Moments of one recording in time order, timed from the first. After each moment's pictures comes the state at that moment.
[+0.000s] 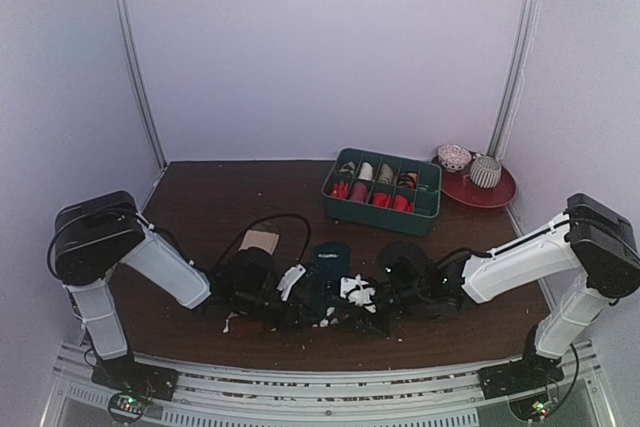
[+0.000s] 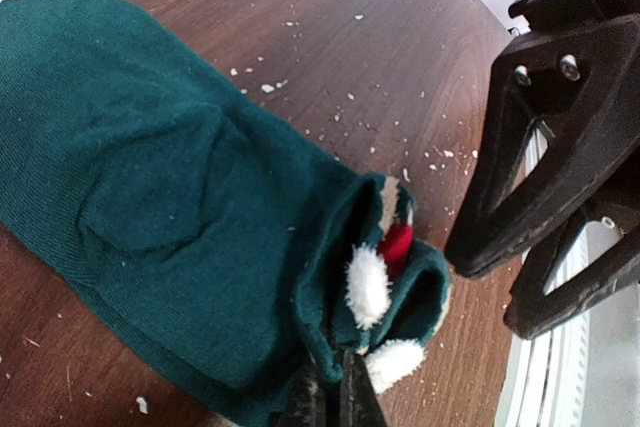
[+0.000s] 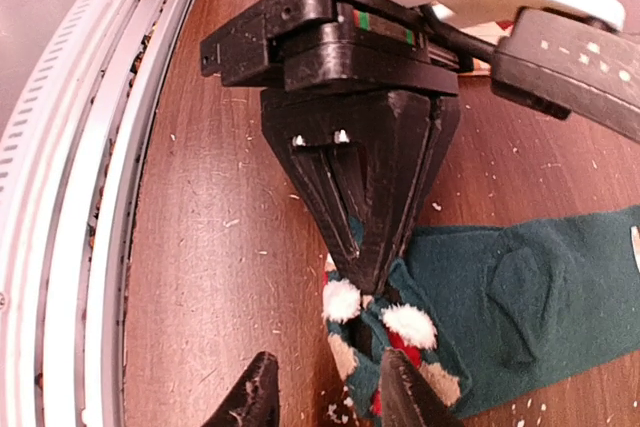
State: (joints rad) left arm -0.97 1.85 0.61 0.58 0.46 -0.36; right arm 1.05 1.61 0.68 0.22 -0.33 -0.31
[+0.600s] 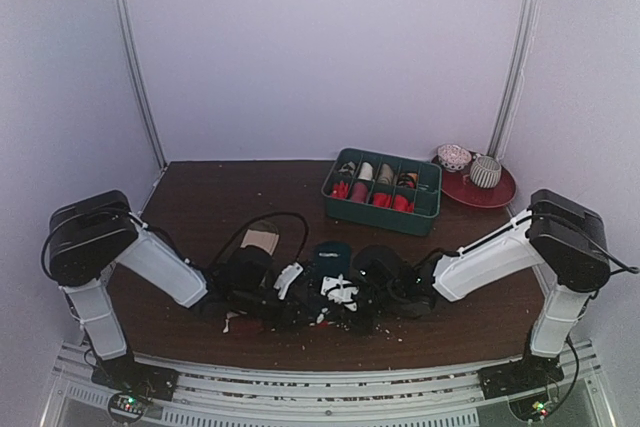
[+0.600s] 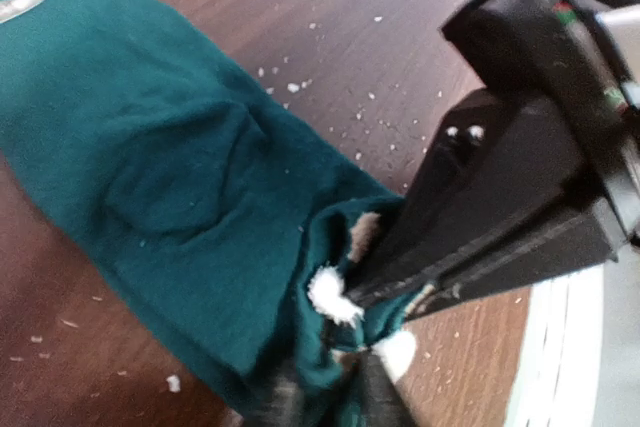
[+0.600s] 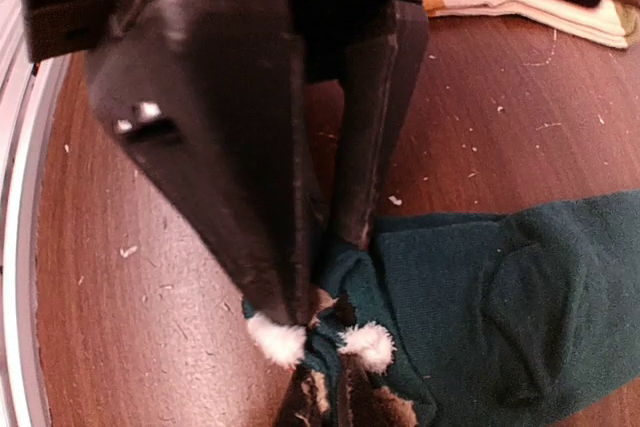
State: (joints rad) left arm -0.96 1.81 0.61 0.56 0.43 -0.34; right arm 1.05 1.80 0.81 0.20 -0.20 -0.25
